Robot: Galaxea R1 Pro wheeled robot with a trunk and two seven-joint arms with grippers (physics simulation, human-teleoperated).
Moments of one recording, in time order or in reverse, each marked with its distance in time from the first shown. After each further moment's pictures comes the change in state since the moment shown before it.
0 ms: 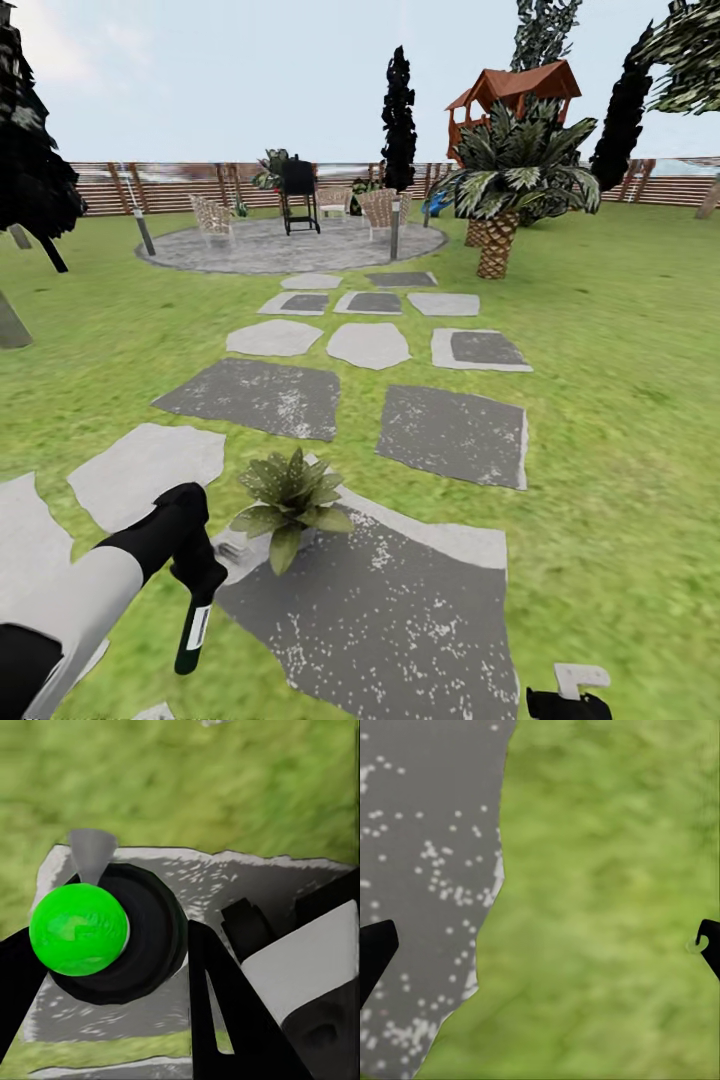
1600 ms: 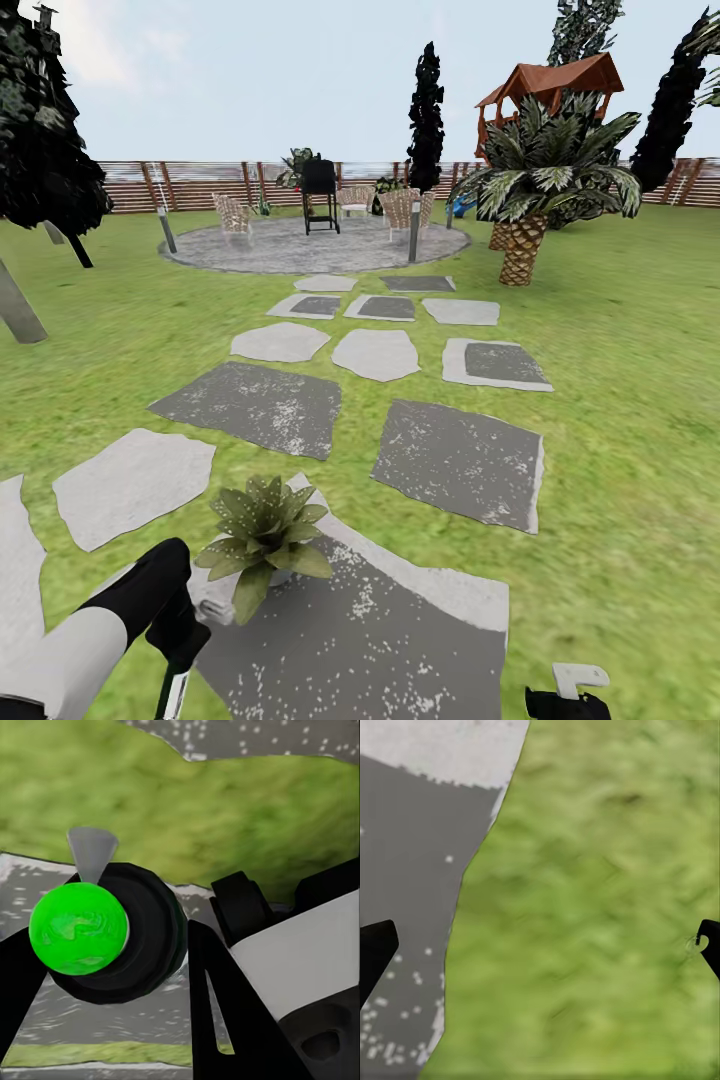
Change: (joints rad) left arm 0.166 -0.009 0.185 0.035 0.002 -0.014 0.179; right arm 0.000 0.002 0.001 -0.001 0.000 0.001 0.001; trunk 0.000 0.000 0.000
